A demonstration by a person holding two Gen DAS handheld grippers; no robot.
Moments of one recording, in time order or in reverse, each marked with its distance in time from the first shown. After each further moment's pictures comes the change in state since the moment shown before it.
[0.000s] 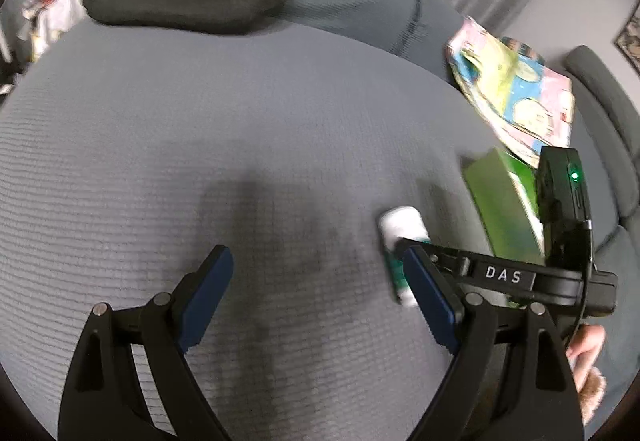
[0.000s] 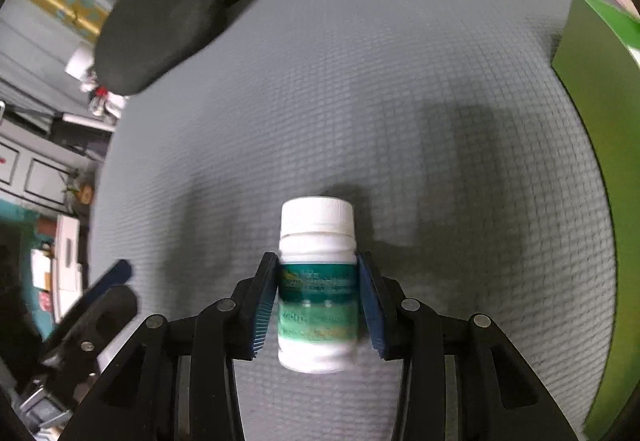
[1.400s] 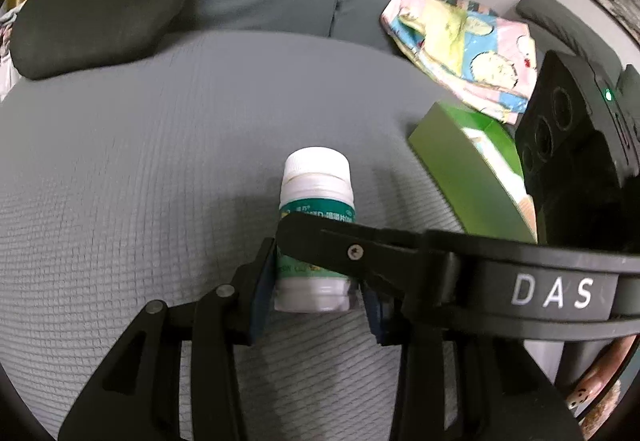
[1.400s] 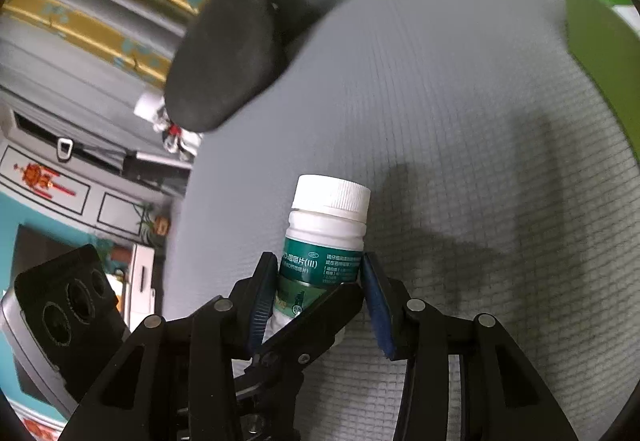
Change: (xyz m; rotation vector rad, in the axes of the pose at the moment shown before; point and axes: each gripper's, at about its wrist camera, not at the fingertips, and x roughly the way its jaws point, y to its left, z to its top) left arm 0.041 -0.082 -0.011 0.213 -0.038 -0.021; right arm -0.037 -0.030 -0.009 0.044 -0.125 0.287
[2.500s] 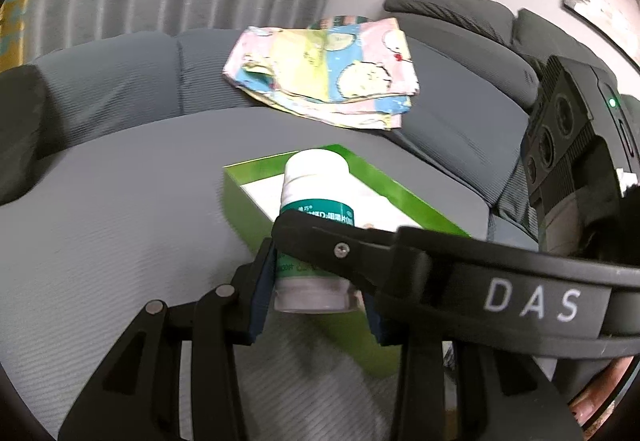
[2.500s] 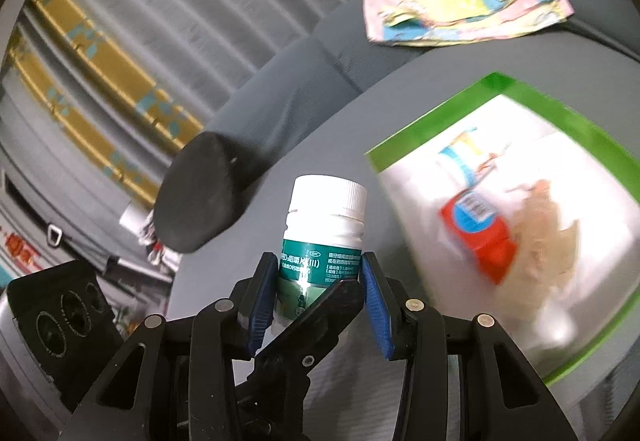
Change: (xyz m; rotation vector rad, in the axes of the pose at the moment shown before) left arm -0.006 -0.157 0.006 0.309 -0.162 -0.241; right arm -0.162 -0.040 -0.014 0.073 -0.461 -0.145
